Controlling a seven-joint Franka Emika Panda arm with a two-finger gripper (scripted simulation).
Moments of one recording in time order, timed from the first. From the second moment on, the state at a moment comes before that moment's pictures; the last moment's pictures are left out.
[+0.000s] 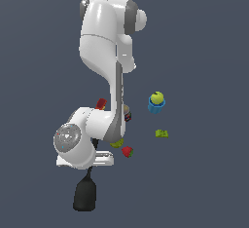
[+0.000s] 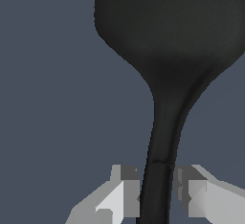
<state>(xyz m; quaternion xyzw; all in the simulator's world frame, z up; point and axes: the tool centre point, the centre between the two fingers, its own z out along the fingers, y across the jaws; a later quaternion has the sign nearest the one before) 0.168 -0.144 0.017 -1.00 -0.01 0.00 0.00</state>
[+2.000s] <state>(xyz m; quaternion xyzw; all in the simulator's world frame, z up) 0.027 0.013 0.202 -1.00 -0.01 0.00 0.00</state>
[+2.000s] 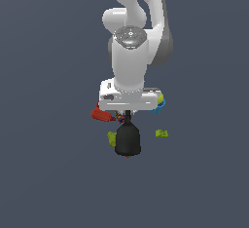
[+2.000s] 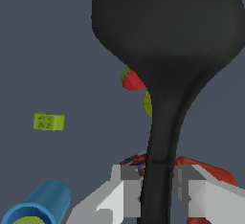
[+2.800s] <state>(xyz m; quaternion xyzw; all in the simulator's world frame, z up) -0.065 0.119 0.330 -1.00 -0.01 0.00 0.00</state>
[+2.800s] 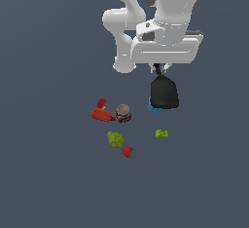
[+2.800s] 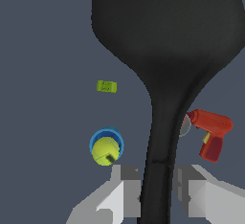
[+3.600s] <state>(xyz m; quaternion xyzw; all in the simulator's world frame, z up) -0.121 0.192 0.416 -1.00 -0.01 0.00 0.00</state>
